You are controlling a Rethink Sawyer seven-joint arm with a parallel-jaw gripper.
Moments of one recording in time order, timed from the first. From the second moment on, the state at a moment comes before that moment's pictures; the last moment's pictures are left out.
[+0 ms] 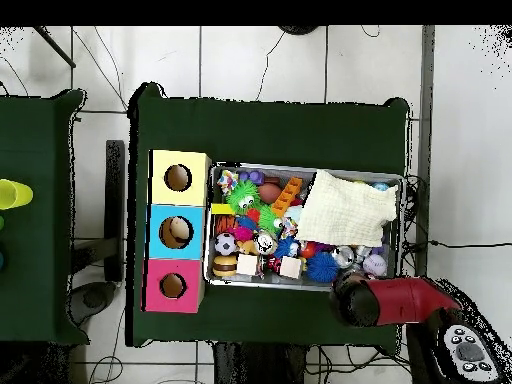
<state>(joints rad) -0.66 -0.56 0.04 1.76 -0.83 0.38 1.57</state>
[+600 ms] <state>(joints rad) -0.54 -0.52 -0.10 1.73 -0.83 0.26 1.57</state>
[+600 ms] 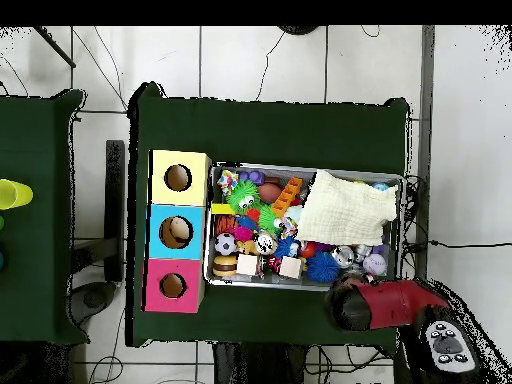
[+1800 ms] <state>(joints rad) -0.42 -0.35 -0.36 1.72 -0.66 -0.14 1.59</state>
